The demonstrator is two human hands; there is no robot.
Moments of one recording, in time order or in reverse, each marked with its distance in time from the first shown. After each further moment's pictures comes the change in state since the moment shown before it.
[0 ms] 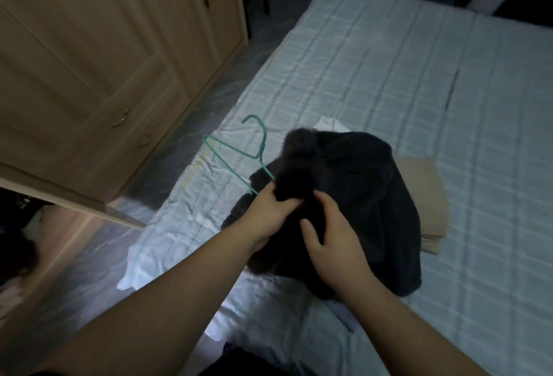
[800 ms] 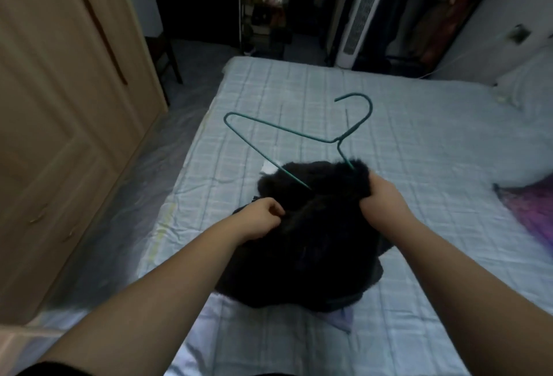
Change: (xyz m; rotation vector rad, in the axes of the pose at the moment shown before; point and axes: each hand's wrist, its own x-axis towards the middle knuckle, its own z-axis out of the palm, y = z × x) left_hand 0.007 0.081 -0.039 0.815 -0.434 0.122; right_hand -0.005 -0.090 -0.120 -0.254 0.346 0.333
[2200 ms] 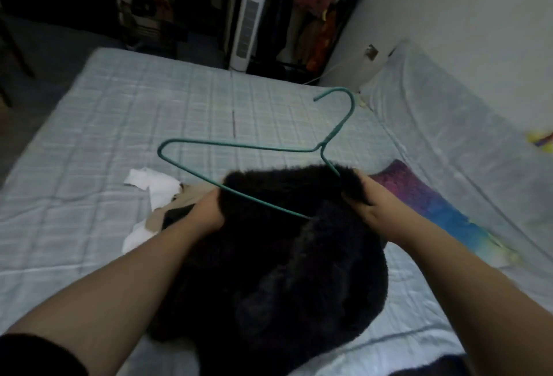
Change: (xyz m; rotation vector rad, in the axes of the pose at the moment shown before) left_hand 0.101 0.133 0.186 0.069 0.090 0.443; right_hand -0.043 0.192 -0.234 -0.078 -0.048 -0.247
